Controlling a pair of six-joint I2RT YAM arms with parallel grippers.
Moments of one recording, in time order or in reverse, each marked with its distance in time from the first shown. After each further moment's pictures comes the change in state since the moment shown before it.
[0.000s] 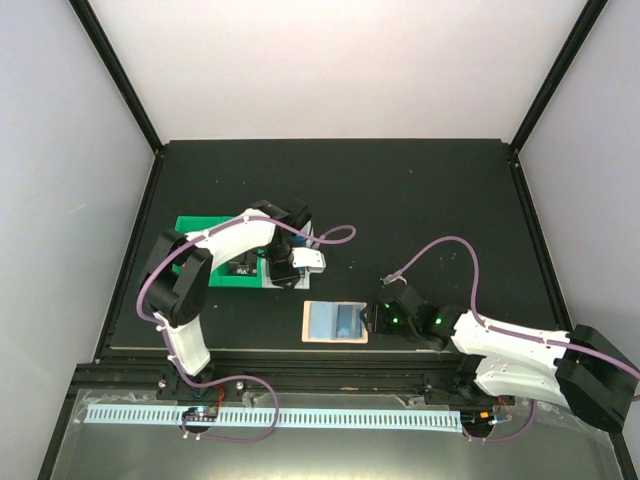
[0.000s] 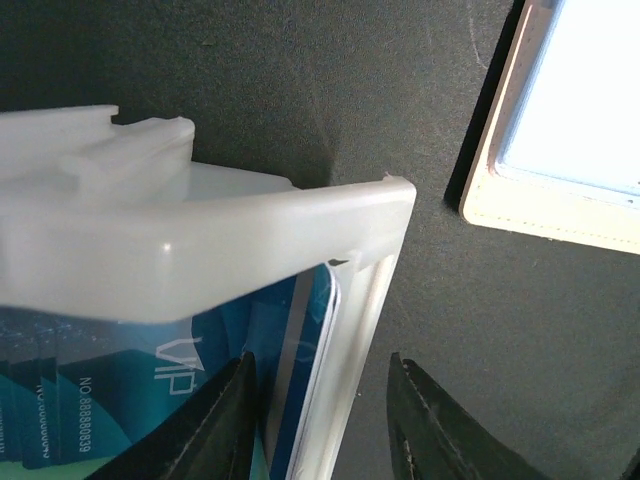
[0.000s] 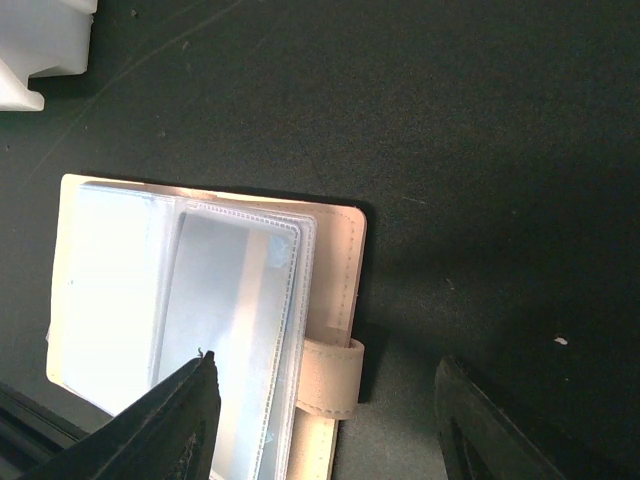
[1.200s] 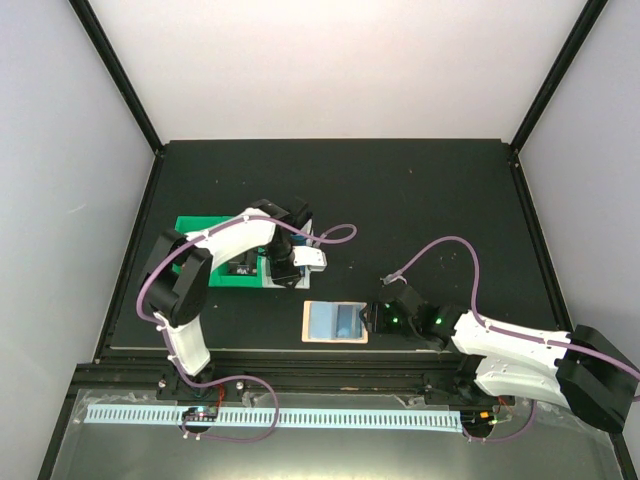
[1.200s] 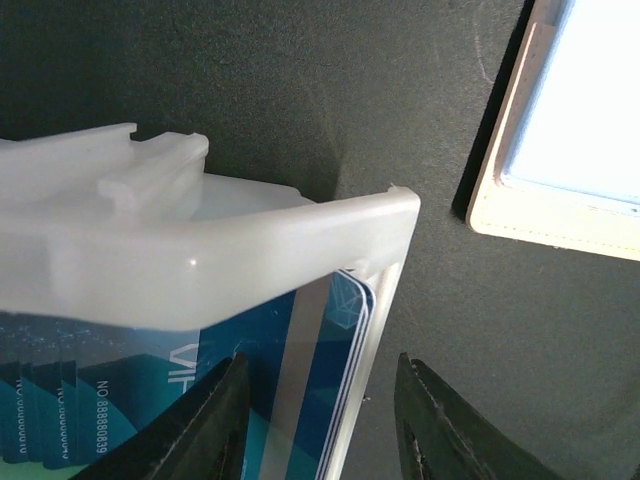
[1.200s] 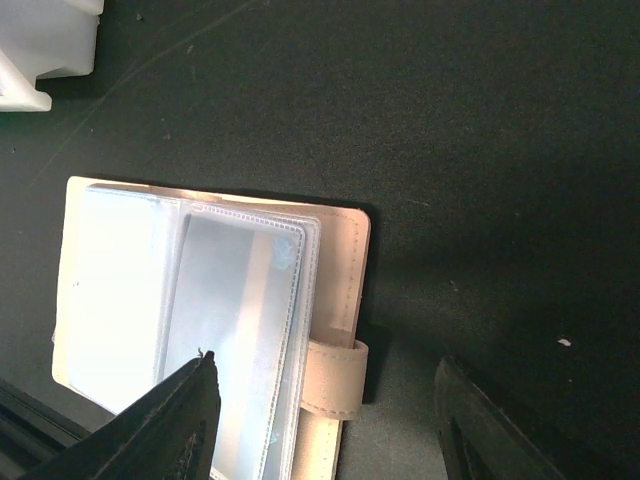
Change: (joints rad) left arm -0.001 0.002 0.011 0.008 -0.002 0.004; right arm 0.000 -0.002 0.000 0.003 0.000 0.001
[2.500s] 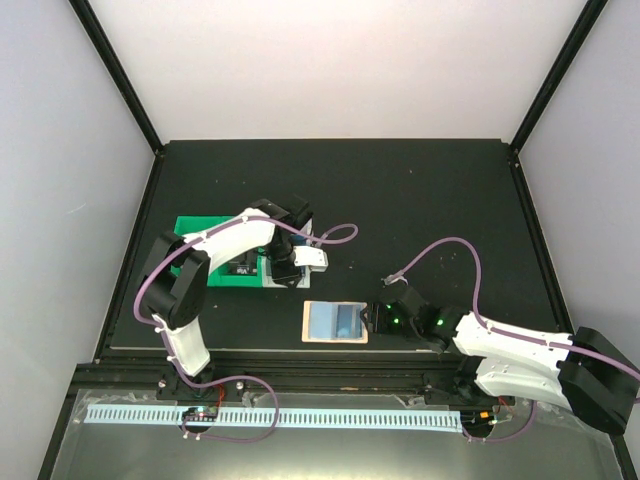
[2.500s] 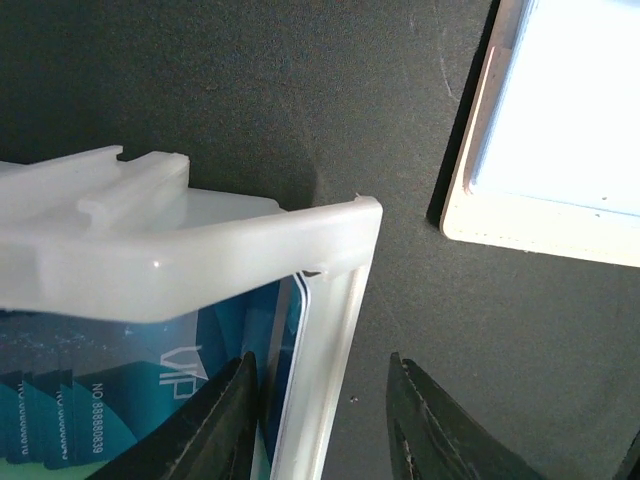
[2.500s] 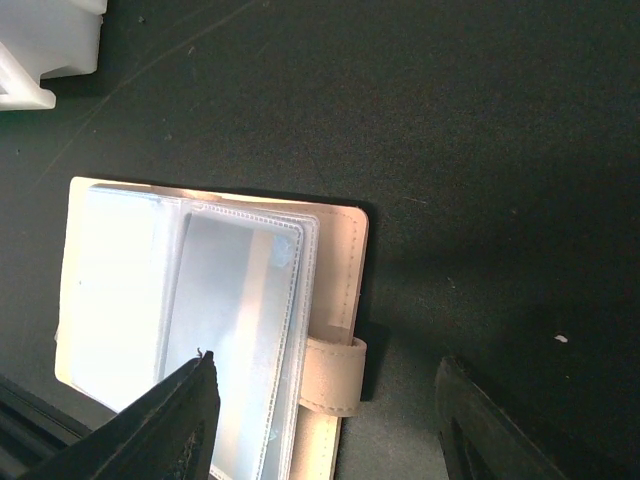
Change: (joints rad) left arm -0.007 -0.018 0.003 -0.009 0.022 0.009; right arm 0.000 -0.016 -0.011 0.005 0.000 0.005
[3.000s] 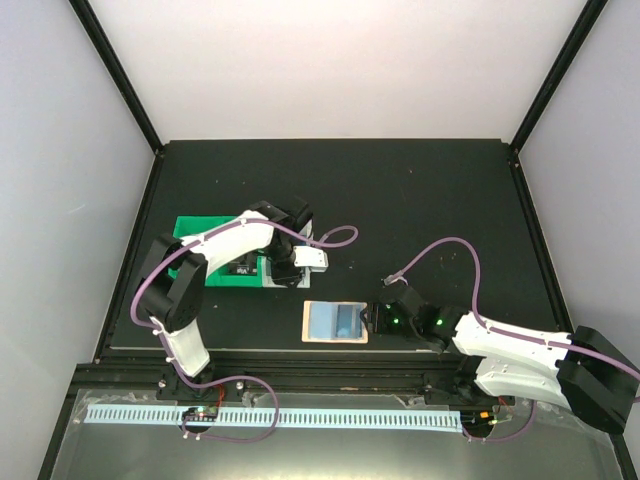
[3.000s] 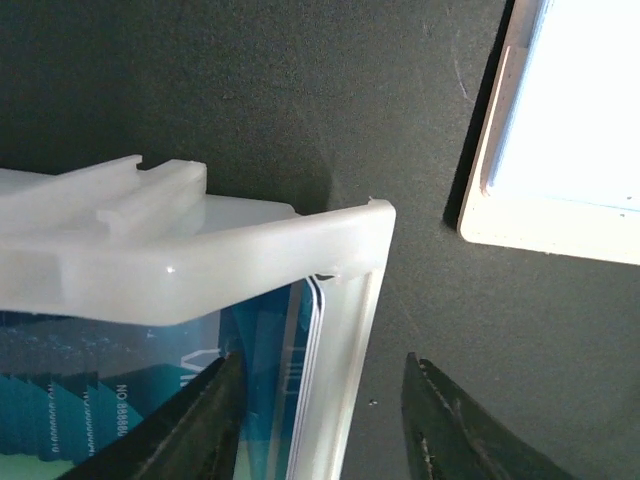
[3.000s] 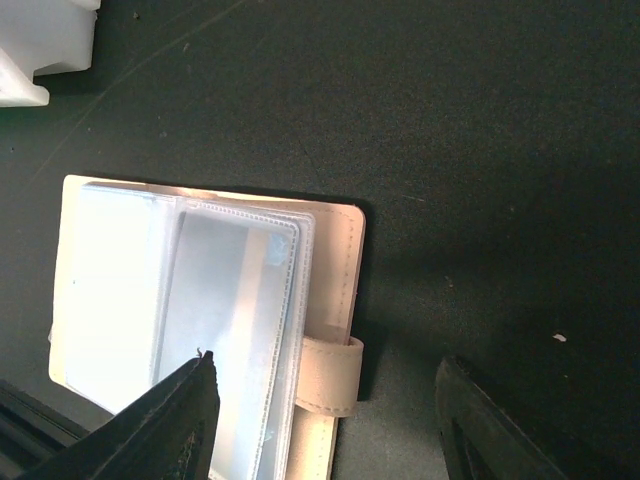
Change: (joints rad) left arm -0.005 -0.025 -0.023 0.042 -0.029 0.026; right arm 0.000 0.007 0.000 0.001 0.000 0.000
